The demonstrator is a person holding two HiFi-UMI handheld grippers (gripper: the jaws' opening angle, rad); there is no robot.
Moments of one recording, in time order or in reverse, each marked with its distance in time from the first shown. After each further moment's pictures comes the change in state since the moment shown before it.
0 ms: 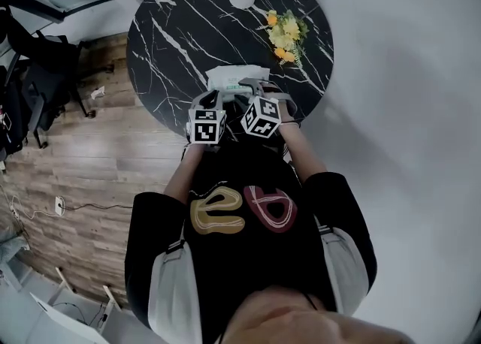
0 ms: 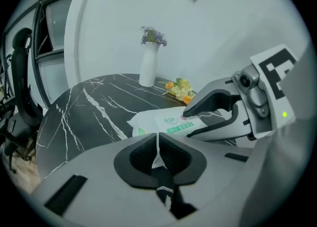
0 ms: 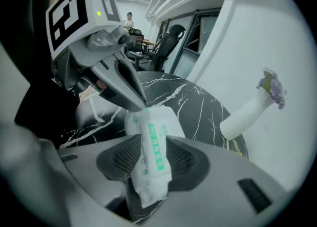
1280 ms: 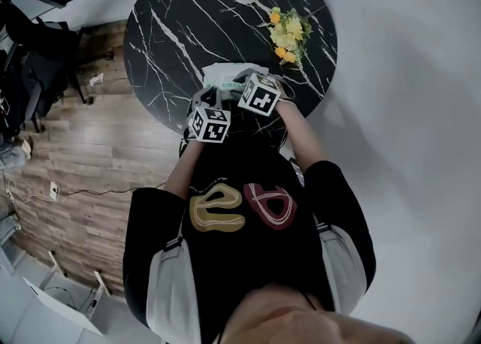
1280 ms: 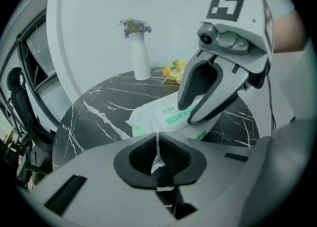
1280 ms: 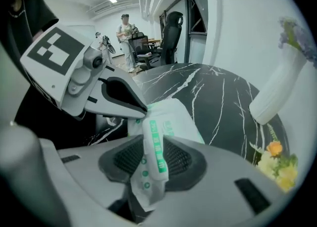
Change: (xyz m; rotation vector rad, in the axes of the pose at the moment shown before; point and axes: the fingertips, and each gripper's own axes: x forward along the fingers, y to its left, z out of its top) left arm 0.027 0.001 -0.016 0.247 0.099 0.161; right arm 0.018 -0.006 -0.007 0.128 0.014 0.361
